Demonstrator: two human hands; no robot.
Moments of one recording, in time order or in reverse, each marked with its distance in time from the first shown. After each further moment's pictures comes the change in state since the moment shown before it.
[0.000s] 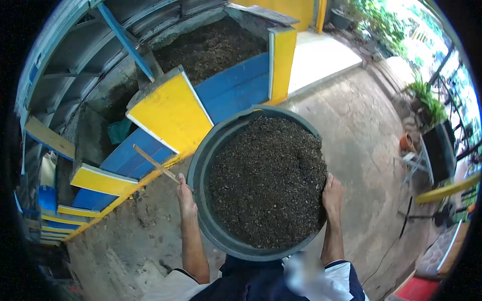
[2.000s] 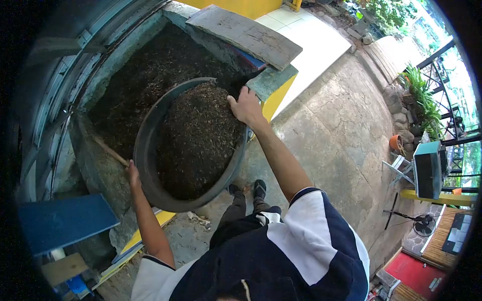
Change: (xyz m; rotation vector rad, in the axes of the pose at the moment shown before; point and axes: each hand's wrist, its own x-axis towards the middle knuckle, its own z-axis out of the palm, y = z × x) left_hand 0.640 0.242 0.404 0.892 0.135 -0.103; right_hand 0.691 -0.448 0.325 0.028 -0.295 -0.182
